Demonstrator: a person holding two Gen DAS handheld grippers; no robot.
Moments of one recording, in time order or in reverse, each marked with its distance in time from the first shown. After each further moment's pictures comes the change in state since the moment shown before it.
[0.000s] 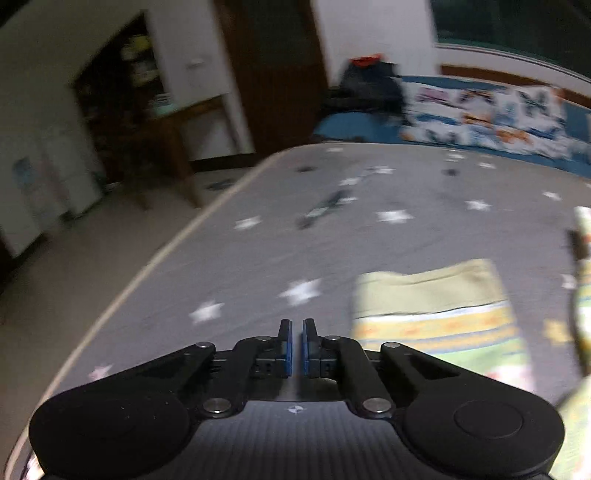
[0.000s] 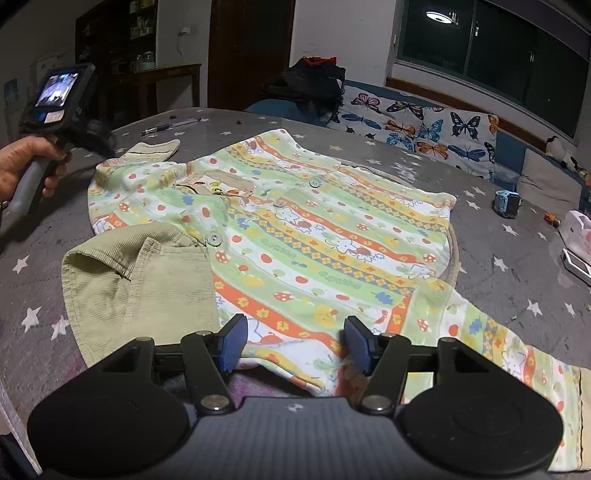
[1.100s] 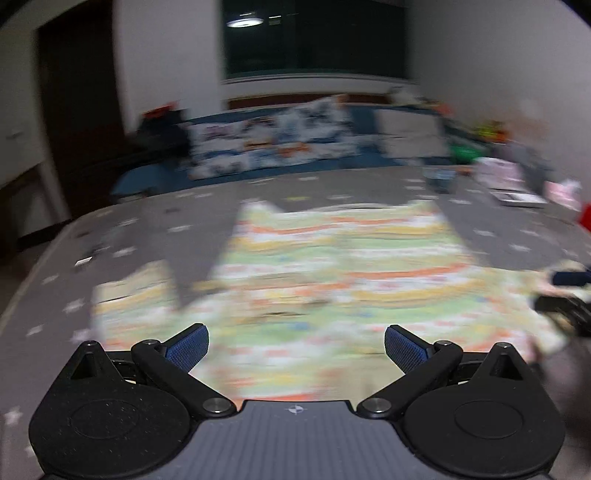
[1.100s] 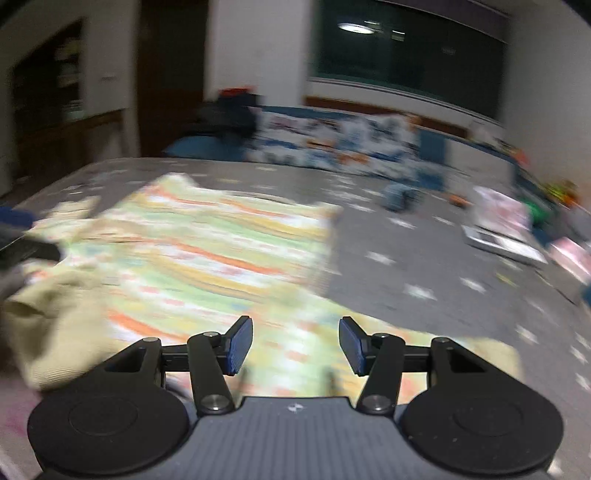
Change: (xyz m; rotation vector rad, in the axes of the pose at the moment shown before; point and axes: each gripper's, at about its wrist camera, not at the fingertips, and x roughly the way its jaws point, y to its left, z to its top) left arm -0.163 -0.088 -0.054 0.280 -0.126 -0.568; right arm -0.041 -0.069 -0.013 0.155 -0.100 -0.141
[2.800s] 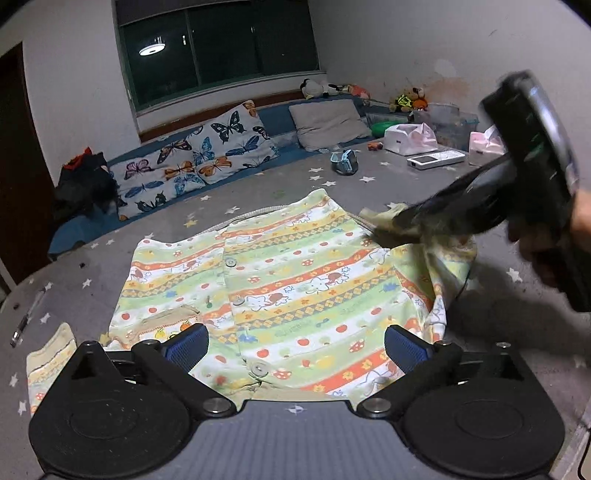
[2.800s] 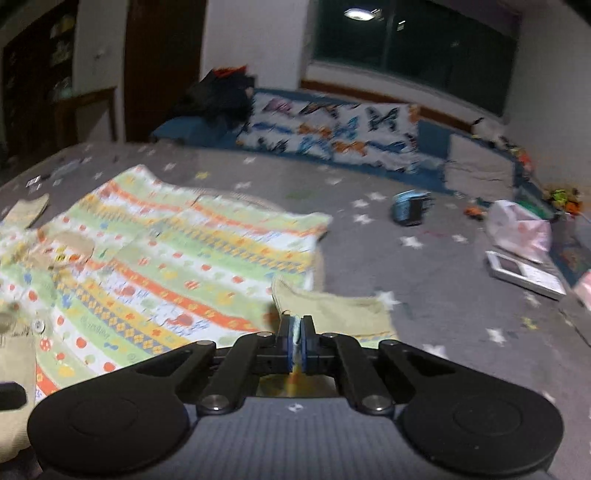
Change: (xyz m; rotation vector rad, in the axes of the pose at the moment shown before) left arm 0.009 -0.105 -0.002 0.278 -0.043 -0.222; right arm 0.081 -0.028 0.048 0.001 0.047 -0.095
